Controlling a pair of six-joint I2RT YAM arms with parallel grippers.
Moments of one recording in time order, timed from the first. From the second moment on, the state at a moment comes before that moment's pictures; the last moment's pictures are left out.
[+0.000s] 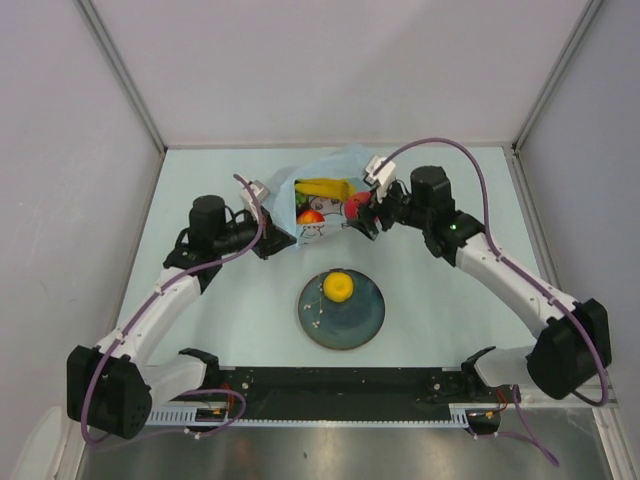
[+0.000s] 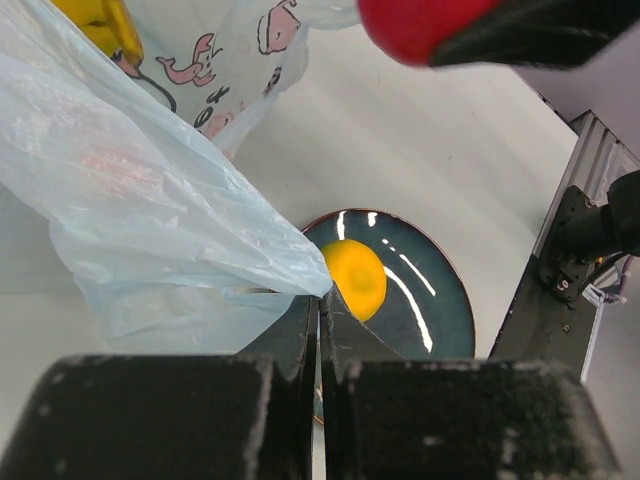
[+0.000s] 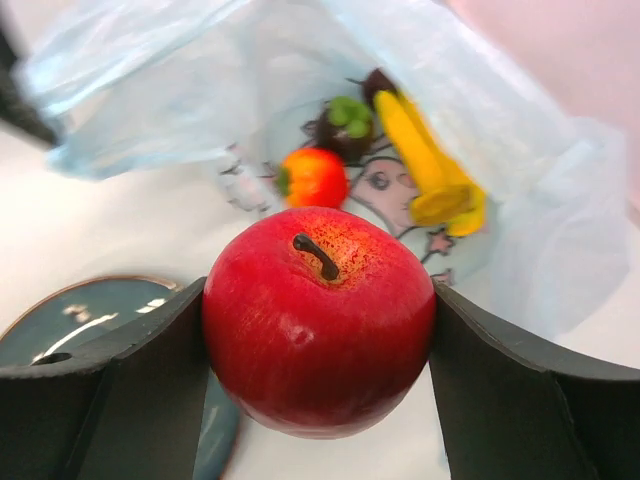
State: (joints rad) left arm -0.28 1.08 0.78 -0.08 0.74 -0.14; right arm 0.53 1.38 1.15 -0.12 -0.39 -0.28
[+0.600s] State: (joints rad) left arm -0.28 1.22 0.94 -0.25 0.70 0.06; right arm 0.70 0.93 0.48 0.04 -0.46 -0.42
